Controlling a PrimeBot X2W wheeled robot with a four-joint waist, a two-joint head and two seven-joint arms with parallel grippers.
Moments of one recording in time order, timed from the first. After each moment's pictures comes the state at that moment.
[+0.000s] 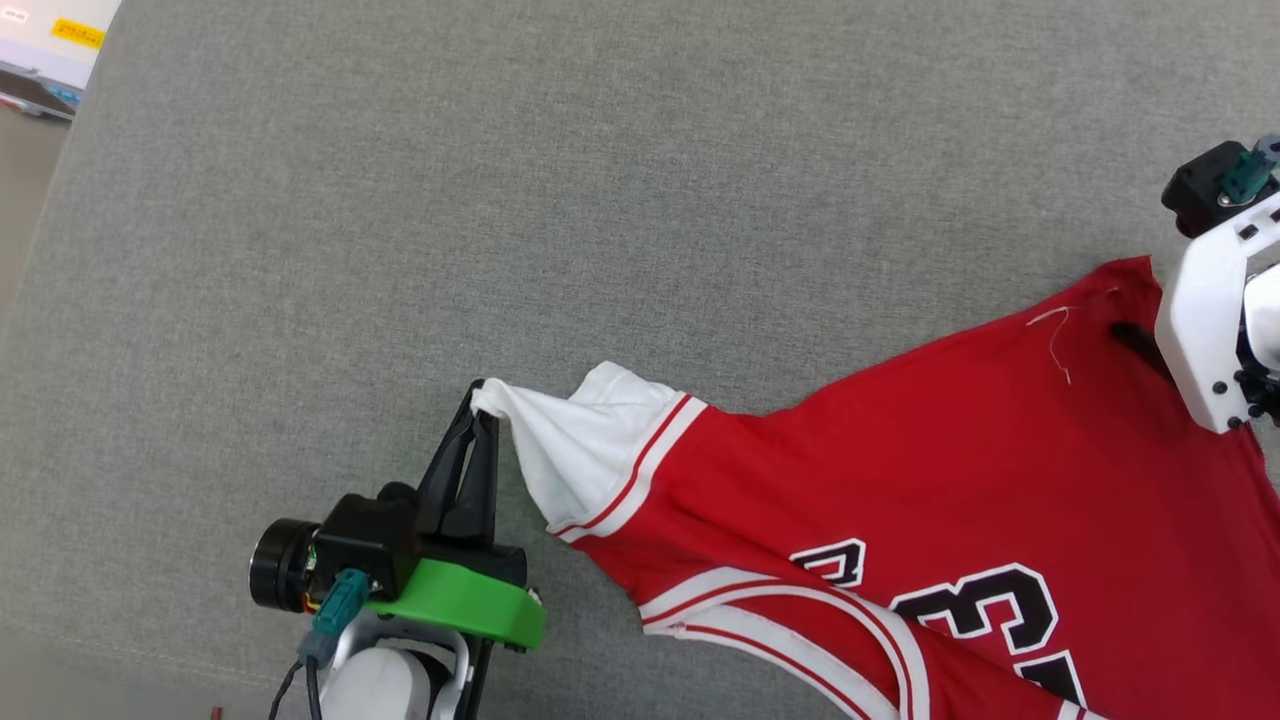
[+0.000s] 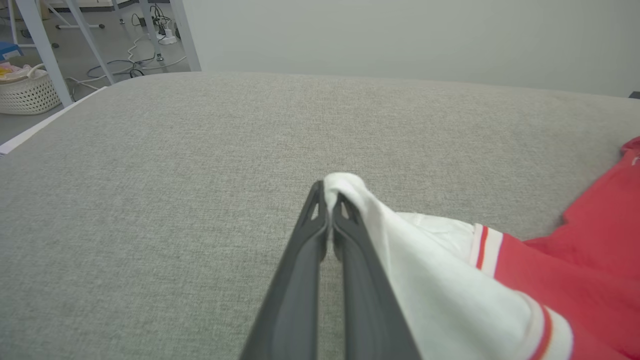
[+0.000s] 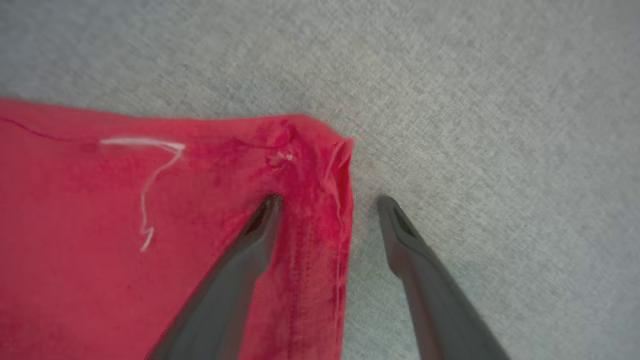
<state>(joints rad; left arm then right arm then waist) -0.09 0.12 -0.24 0.02 -0.20 0.02 -0.25 -0.74 -0.75 0.63 0.24 0.67 0.13 0.82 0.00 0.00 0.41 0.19</state>
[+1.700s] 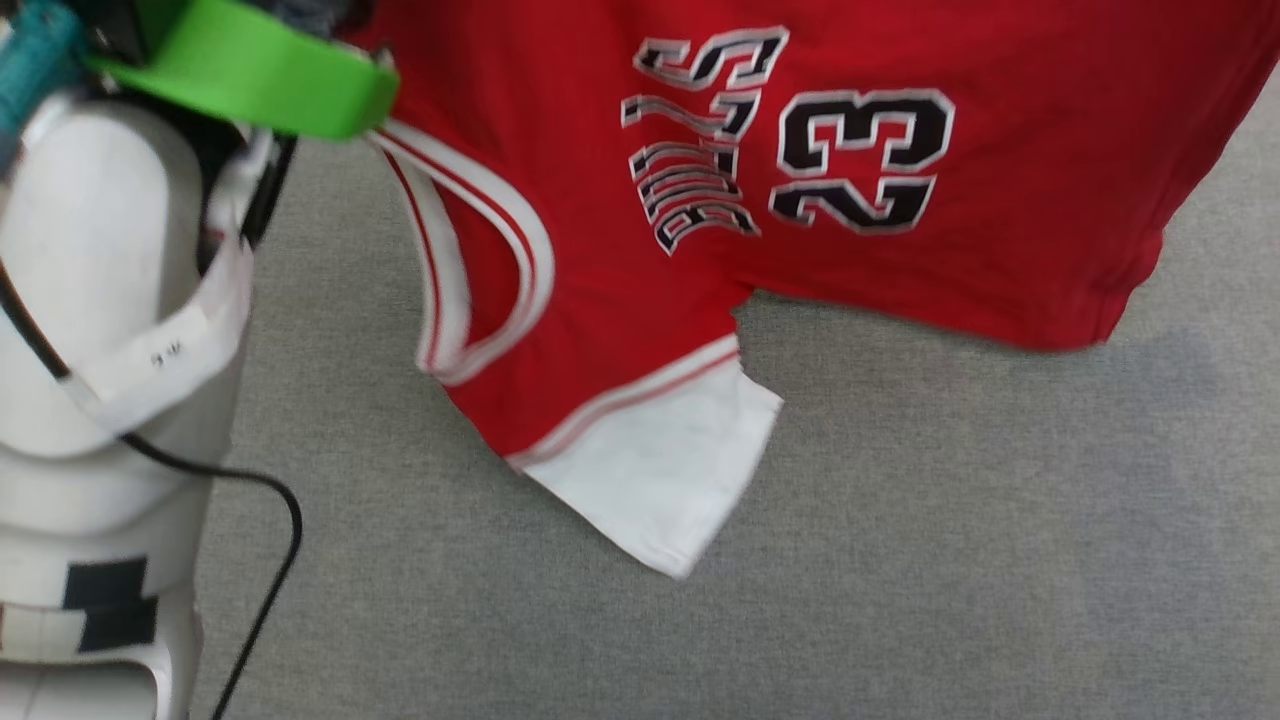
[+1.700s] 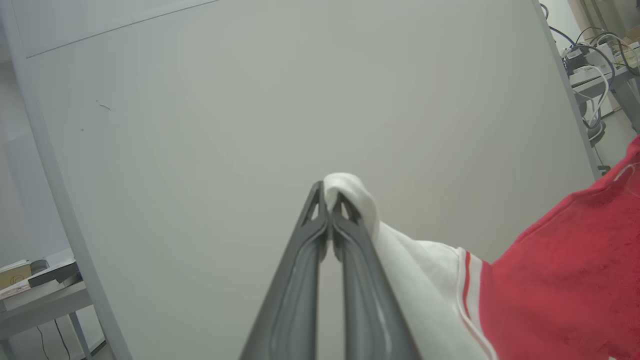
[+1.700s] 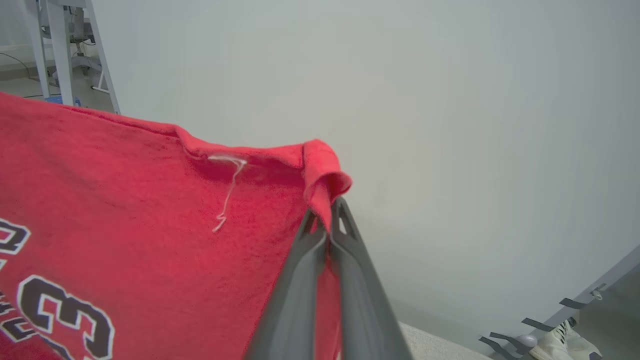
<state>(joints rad) -0.93 0.32 -0.24 0.02 -0.17 -0.12 -0.11 -0.89 -0.67 0.26 0.09 0.66 0.13 0.31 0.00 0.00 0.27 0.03</state>
